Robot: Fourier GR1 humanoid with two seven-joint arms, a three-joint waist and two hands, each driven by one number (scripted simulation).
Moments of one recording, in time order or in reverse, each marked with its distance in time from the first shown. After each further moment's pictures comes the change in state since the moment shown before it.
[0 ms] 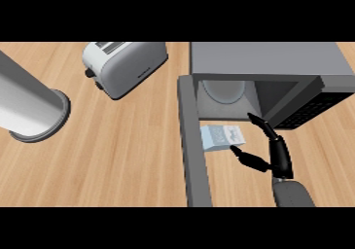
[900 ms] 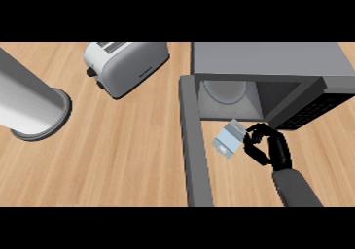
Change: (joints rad) left arm 0.020 -0.031 0.028 0.006 0.008 -0.068 -0.009; right arm -0.219 -0.062 -0.087 0.482 0.103 -0.210 -0.255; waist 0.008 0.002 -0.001
